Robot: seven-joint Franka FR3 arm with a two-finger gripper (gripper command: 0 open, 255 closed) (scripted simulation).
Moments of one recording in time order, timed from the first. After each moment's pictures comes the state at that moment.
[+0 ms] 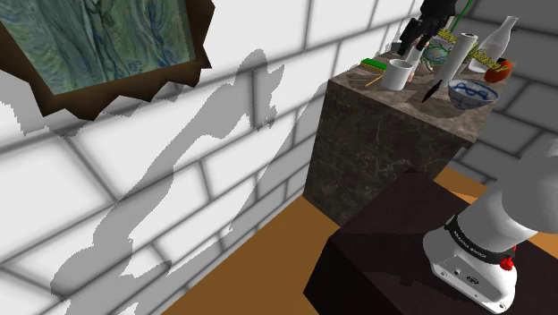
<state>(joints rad) -0.04 -0.38 -0.39 -2.18 -0.15 2.00 -0.23</state>
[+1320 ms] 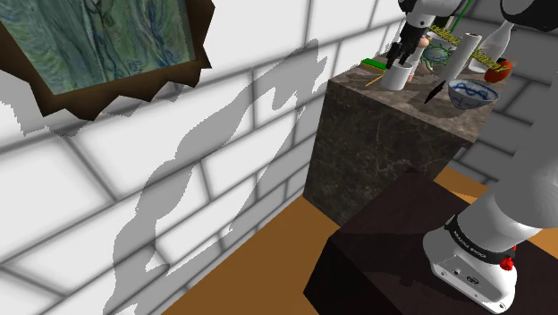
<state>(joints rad) -0.16 0.34 -0.56 -1.69 0.26 2.07 -0.72</state>
